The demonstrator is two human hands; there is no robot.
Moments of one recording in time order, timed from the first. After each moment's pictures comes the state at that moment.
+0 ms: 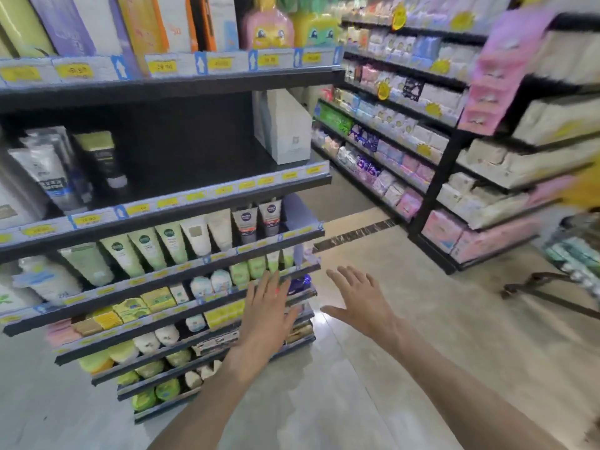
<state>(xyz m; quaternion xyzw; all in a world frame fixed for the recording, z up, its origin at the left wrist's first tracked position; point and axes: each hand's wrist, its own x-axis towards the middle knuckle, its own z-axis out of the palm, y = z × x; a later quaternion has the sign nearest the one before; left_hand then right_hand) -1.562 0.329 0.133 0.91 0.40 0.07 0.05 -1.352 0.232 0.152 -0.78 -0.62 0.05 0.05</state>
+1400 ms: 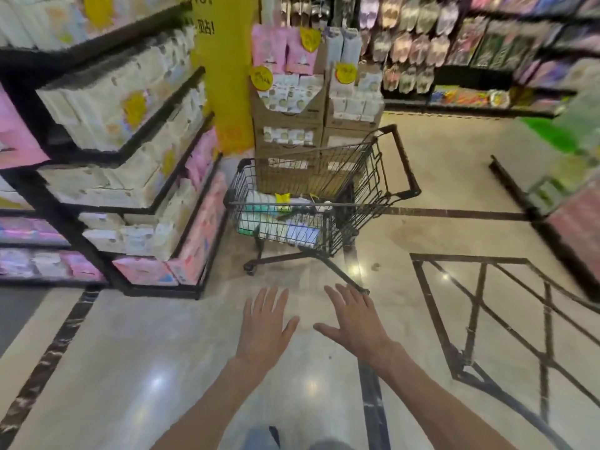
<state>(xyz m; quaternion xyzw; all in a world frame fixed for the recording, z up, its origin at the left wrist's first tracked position) -0.613 0.059 0.050 0.99 -0.12 -0.05 0.09 -0.623 -0.160 0.084 -0.99 -0.07 0.09 0.06</state>
